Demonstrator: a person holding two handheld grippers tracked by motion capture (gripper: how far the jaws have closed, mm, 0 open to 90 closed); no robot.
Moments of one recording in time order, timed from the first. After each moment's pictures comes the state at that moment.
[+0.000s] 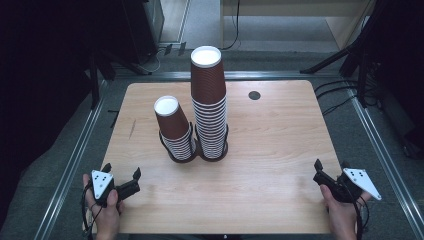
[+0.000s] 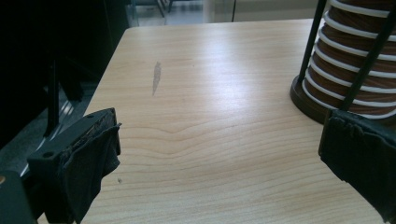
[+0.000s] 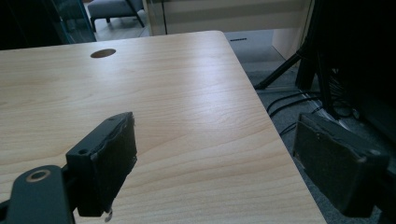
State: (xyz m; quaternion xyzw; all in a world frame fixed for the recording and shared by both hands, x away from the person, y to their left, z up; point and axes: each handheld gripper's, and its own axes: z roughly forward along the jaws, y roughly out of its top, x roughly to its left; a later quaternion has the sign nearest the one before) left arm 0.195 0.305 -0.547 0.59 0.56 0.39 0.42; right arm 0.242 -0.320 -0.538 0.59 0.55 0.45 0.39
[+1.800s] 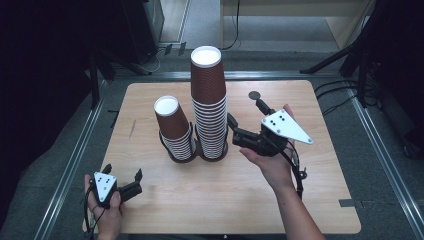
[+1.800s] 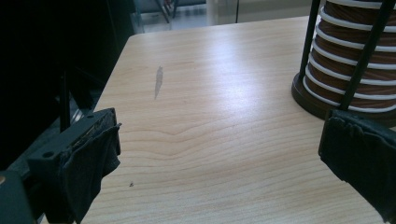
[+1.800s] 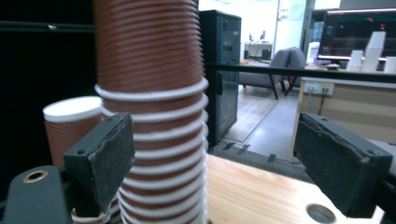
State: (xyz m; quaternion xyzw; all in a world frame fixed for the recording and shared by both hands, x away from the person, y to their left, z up) left arm 0.190 0.298 -0.549 0.60 0.54 0.42 0.41; right arm 0.279 -0.108 -0.365 0.34 0.63 0.62 0.32
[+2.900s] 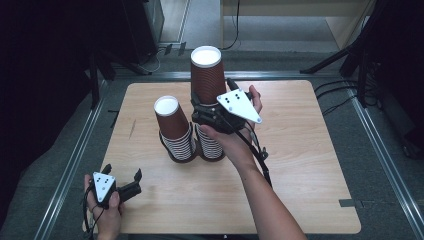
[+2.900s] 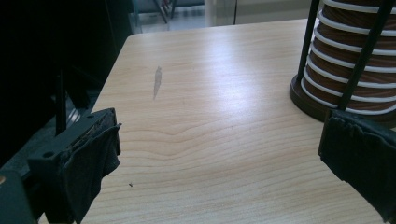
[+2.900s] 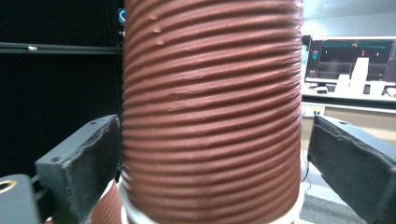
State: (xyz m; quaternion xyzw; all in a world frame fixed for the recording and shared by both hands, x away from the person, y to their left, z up) left arm 0.190 0.300 -0.548 0.60 0.54 0.41 0.42; right arm 0.315 -0.023 -0.349 0.35 0.59 0.63 0.36
